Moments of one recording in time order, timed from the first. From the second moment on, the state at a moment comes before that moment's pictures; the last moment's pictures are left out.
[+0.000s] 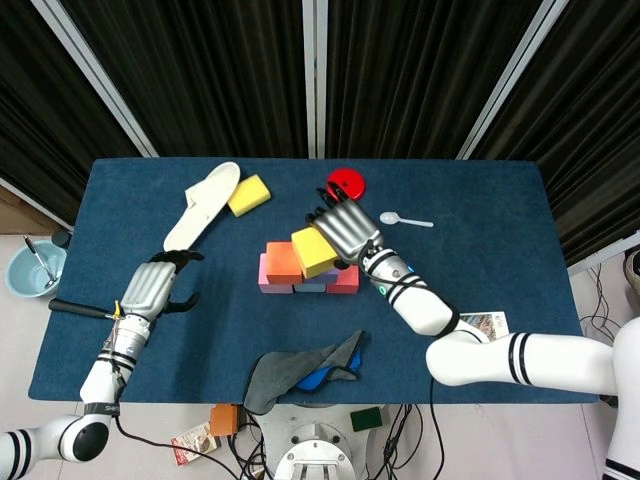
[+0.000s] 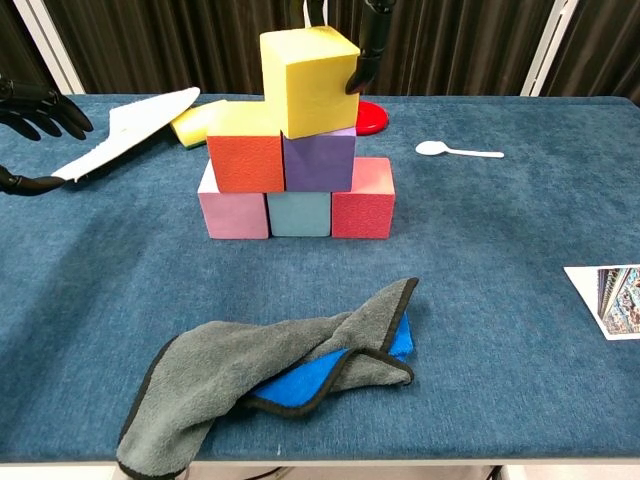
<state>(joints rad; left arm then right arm) -0.47 -1.32 -0.14 -1.75 1.14 1.13 0.16 1.26 -1.28 0.23 -1.77 -0.62 0.86 -0.69</state>
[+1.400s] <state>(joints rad) -0.46 -1.33 -0.14 -1.72 1.17 1.14 0.12 1.42 -1.48 0.34 -1.86 -0.18 1.30 -0.99</state>
